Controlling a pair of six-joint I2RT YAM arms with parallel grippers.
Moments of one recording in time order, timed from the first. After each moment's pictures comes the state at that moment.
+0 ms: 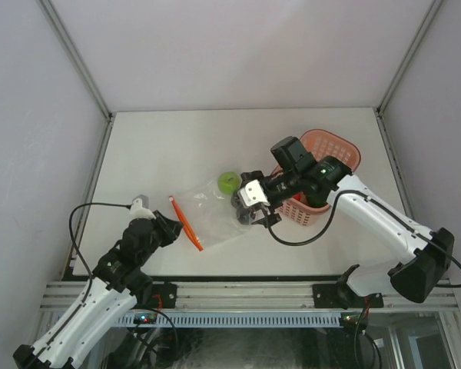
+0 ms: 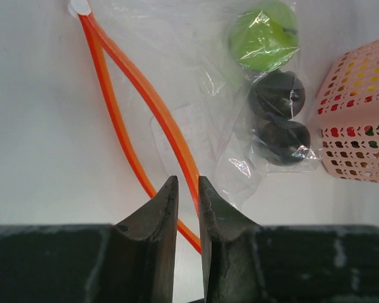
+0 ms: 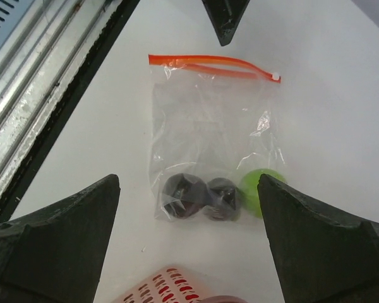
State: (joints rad) left arm -0.54 0.32 0.31 -0.51 -0.21 -0.87; right arm 0.72 1.33 1.35 -0.92 -0.82 -1.18
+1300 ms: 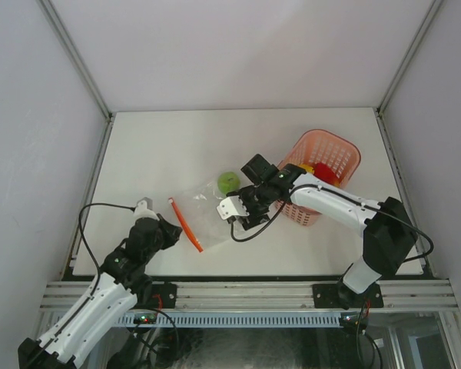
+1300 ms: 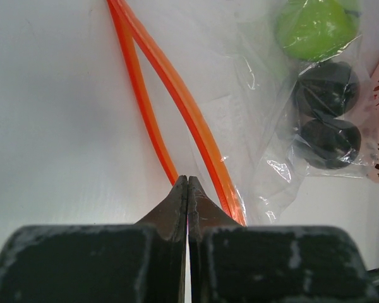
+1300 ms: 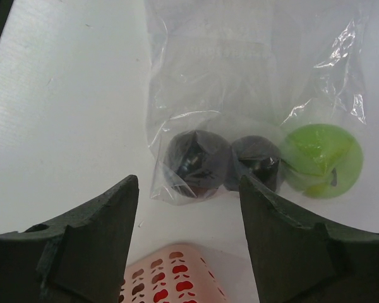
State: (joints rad) left arm -0.50 0.41 0.23 -0.42 -0.18 -0.85; right arm 0.83 1.59 1.26 -0.82 -0.47 -1.22
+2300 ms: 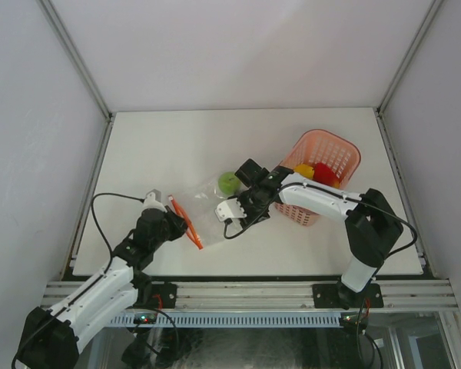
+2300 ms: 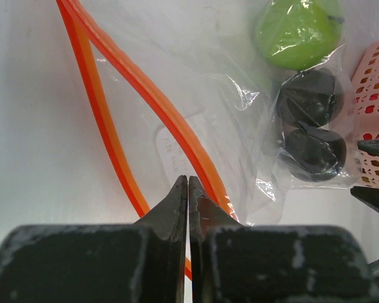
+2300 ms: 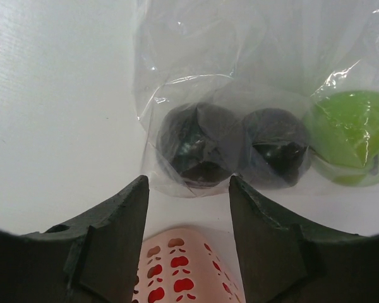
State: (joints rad) left arm -0.46 0.68 0.21 -0.09 -0.08 -0.84; right arm 0.83 1.69 1.26 -0.80 -0.30 -1.22
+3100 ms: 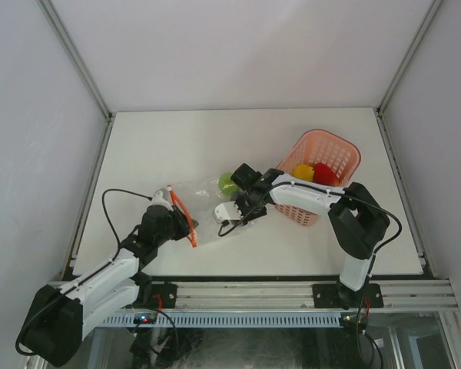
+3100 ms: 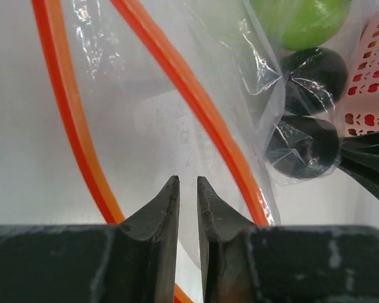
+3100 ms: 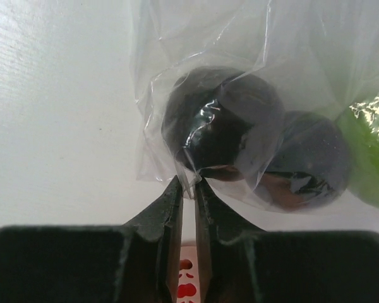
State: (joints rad) left arm -0.45 0.83 0.21 0.03 0.03 -0.84; right arm 0.84 1.80 1.26 -0.77 -0.25 -1.19
